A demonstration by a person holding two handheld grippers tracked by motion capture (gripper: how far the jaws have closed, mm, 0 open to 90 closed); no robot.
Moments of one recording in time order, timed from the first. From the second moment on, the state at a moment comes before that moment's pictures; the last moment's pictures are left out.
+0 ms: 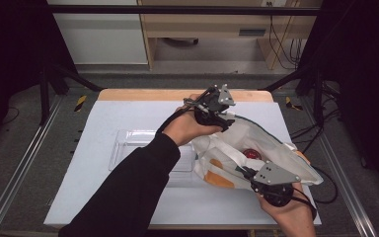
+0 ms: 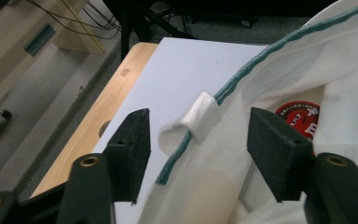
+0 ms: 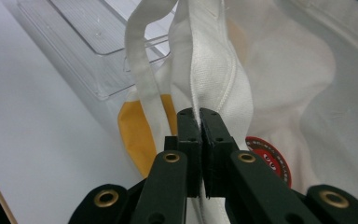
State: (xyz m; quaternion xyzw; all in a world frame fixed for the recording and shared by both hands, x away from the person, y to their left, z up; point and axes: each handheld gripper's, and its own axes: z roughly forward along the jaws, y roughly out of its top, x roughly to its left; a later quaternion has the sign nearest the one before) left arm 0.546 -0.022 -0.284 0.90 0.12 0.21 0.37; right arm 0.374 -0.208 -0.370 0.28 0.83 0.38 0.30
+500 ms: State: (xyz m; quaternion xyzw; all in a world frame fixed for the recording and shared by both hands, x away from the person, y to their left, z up) left arm 0.575 -0.043 -0.289 0.91 0.15 0.19 0.34; right arm 0.364 -0.200 -0.378 0.26 0.85 0.37 0.28
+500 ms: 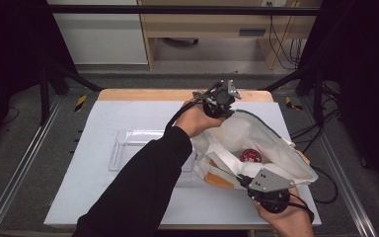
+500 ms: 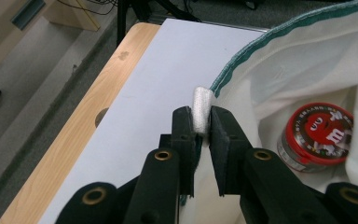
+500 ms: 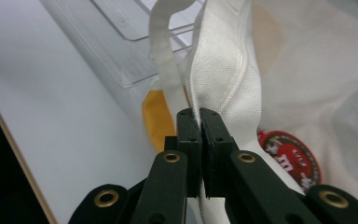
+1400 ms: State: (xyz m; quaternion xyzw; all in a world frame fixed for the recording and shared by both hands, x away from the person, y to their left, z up) left arm 0.607 -0.051 -0.296 0.89 0.18 0.23 0.35; right arm 0.346 -0.184 -0.433 0.21 0.89 0.35 0.19
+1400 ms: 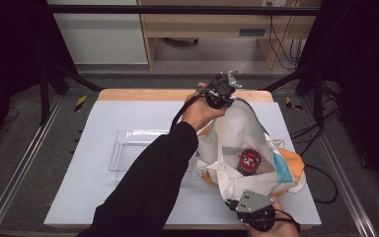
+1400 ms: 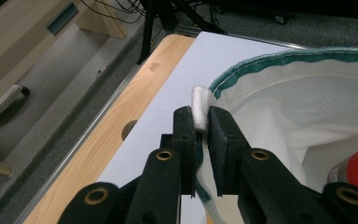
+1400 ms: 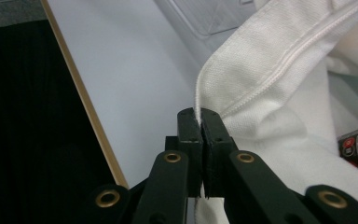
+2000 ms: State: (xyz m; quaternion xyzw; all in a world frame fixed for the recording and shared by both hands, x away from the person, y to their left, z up) left arm 0.623 -0.059 -0.325 0.89 0.19 0.22 0.35; right arm 0.349 -0.190 -0.447 0.22 0.90 0.35 0.17
